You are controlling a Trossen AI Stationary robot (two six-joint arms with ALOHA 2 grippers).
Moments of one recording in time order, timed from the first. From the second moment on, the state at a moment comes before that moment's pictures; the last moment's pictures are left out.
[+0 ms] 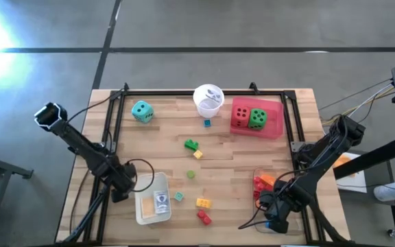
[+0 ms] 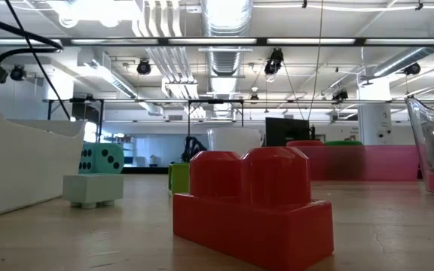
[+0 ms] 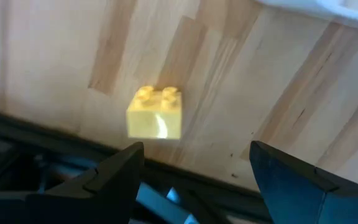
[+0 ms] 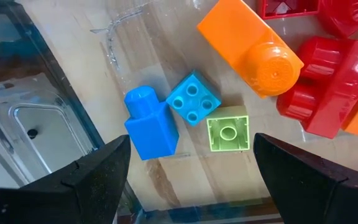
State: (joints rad) left arm -0.71 1.18 0.66 -1.10 0.15 -1.10; right arm 0.84 1.52 1.06 -0.93 -0.18 1.25
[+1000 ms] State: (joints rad) left arm -0.71 1.18 0.61 -1.02 0.12 -1.16; right arm 0.84 1.52 1.06 -0.91 -0.18 1.28
